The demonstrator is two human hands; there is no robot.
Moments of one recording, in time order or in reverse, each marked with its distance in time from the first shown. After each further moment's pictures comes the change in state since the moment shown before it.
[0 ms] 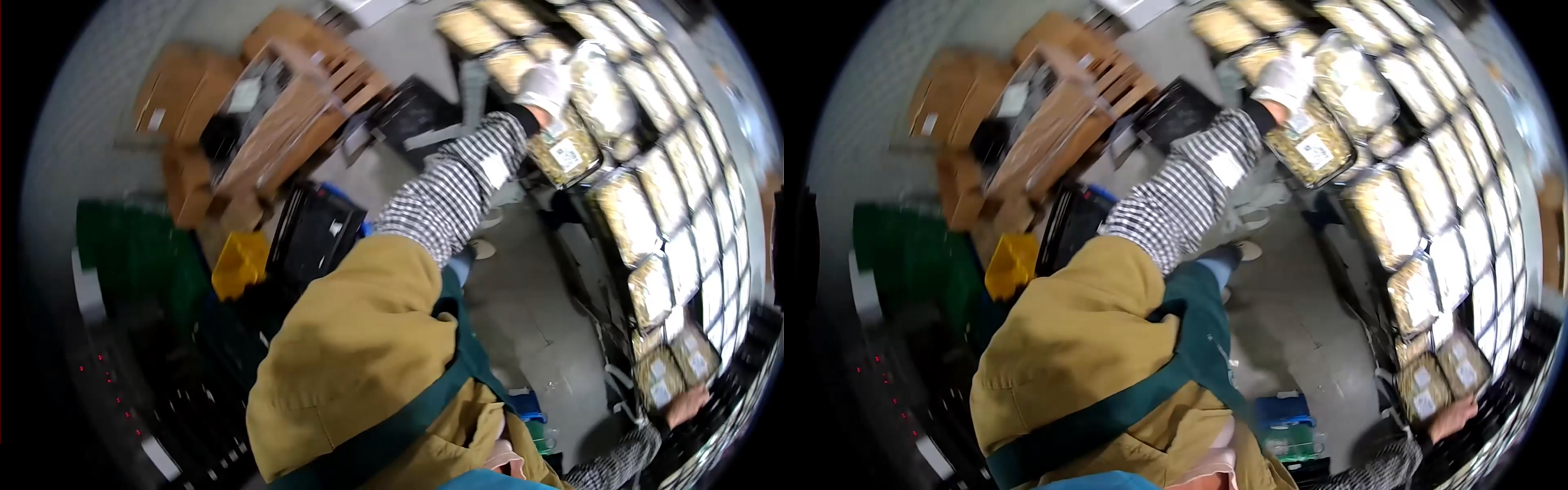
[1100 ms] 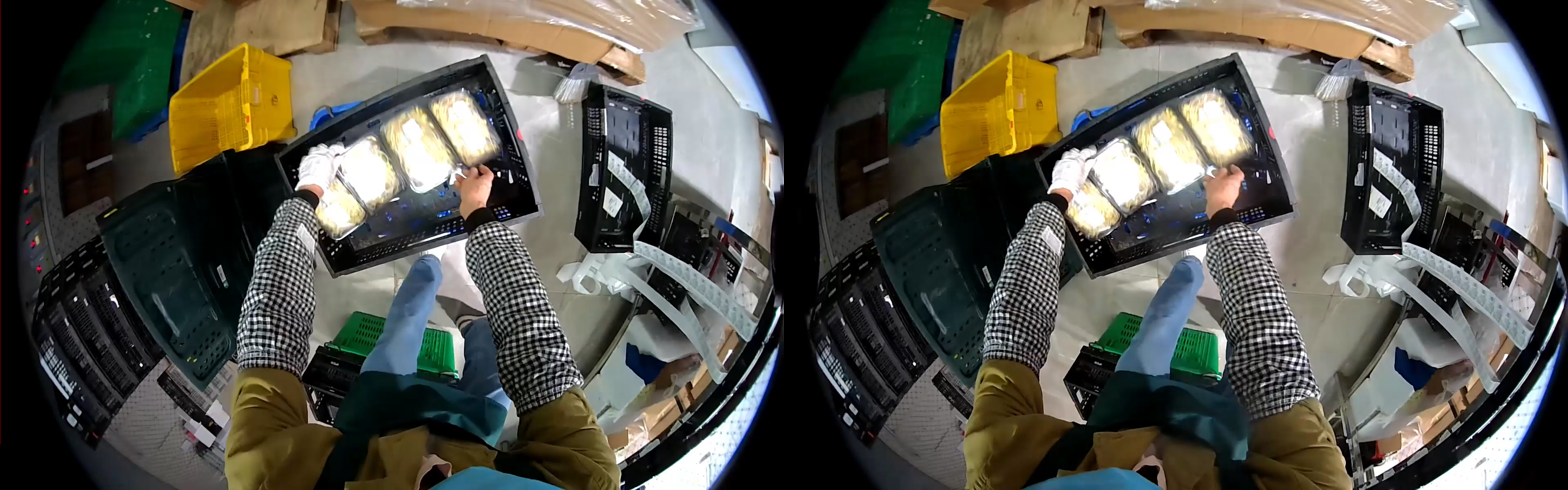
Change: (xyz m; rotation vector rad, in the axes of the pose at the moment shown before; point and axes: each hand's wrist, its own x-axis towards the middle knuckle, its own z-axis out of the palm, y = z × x) left_hand -0.729 -0.886 -0.406 0.542 -0.544 -1.069; right_hand -0.587 -1.221 -0.492 1.726 -1.212 -0.439
